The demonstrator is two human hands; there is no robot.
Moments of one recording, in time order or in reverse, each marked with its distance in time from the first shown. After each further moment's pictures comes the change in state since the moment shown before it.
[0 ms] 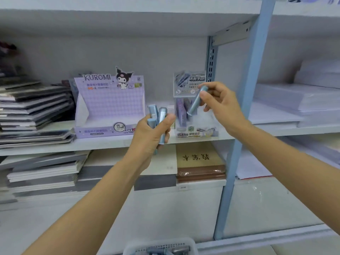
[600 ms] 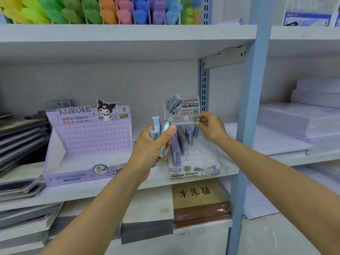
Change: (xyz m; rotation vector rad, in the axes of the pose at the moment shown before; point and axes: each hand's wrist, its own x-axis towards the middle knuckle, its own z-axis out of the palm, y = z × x) left_hand 0.091 0.003 0.021 0.134 -0.058 -0.018; right_hand 0.107 0.113 -0.014 -0.575 0.088 0.247
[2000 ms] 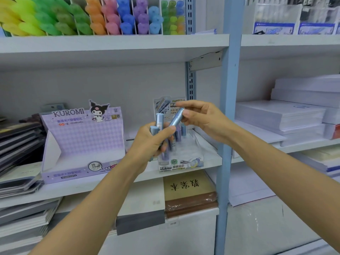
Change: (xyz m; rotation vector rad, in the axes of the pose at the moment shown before) left_hand -0.015 0.024 0.021 -0.023 -0.124 0.012; right_hand -0.069 -0.062 -0.080 0.798 -0.443 -0.164
